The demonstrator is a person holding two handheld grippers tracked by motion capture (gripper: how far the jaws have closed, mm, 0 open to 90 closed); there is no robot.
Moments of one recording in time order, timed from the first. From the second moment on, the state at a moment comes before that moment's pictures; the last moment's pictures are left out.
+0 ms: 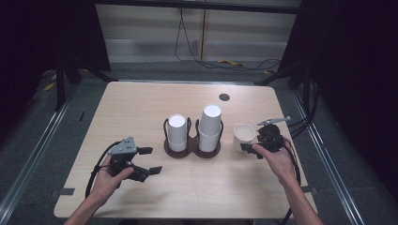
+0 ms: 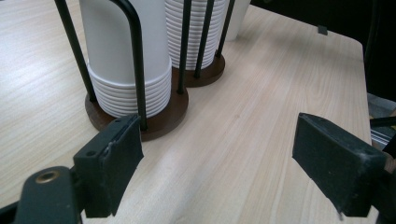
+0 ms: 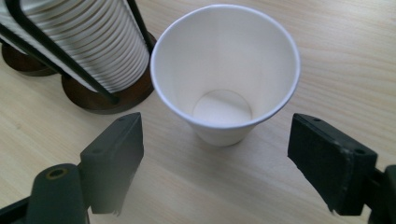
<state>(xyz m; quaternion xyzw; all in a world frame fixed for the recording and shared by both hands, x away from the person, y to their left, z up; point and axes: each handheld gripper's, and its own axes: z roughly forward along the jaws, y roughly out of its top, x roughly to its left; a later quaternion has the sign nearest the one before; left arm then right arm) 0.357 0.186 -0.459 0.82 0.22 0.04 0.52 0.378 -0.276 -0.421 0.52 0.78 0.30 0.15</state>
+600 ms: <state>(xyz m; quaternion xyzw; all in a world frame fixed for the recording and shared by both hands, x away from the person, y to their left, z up) 0.350 0.195 -0.462 0.82 0.23 0.04 0.52 0.336 -0.261 -0.443 0.48 0.76 0.40 0.17</state>
